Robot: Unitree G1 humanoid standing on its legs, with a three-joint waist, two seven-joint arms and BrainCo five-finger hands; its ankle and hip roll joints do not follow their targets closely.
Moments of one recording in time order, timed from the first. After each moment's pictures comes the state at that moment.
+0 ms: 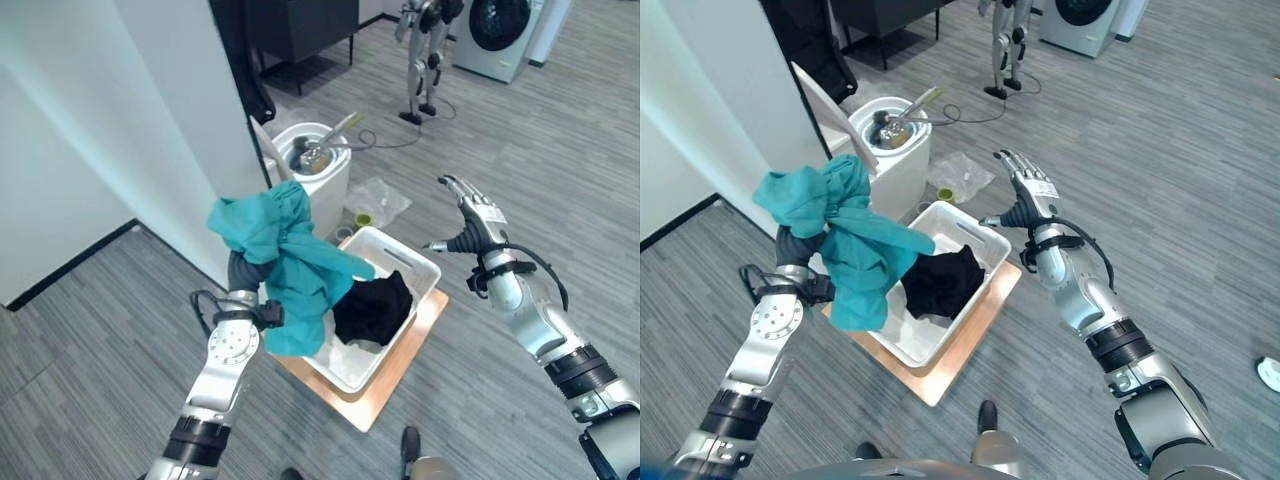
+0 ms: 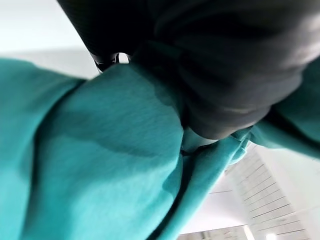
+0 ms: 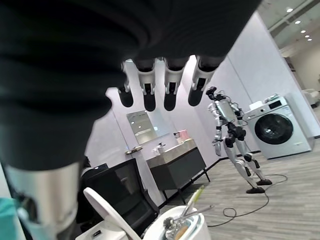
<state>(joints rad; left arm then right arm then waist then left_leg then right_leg) -0.18 0.35 -0.14 0.06 -0.21 -0.16 0.31 -0.51 -0.57 0.38 0.17 -0.48 0.01 -0.28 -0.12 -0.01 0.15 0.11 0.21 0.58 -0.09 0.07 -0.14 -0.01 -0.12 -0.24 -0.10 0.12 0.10</state>
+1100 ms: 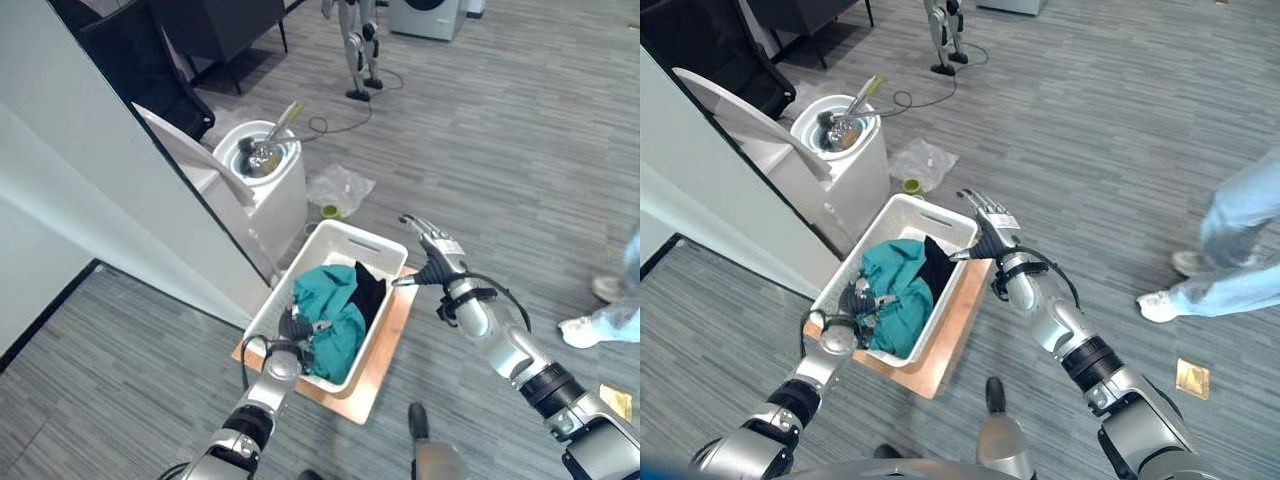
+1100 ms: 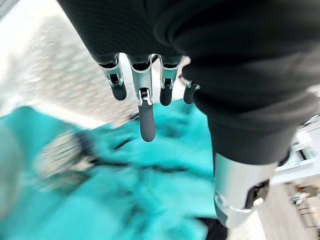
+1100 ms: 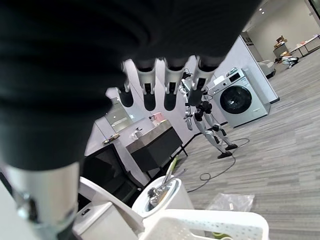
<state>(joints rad) -0.32 0.21 -0.27 0.67 -0.02 -0.01 0.39 -0.46 -0.50 0.51 0.20 -0.49 0.00 -0.27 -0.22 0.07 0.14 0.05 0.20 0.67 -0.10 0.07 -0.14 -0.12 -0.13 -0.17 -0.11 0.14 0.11</state>
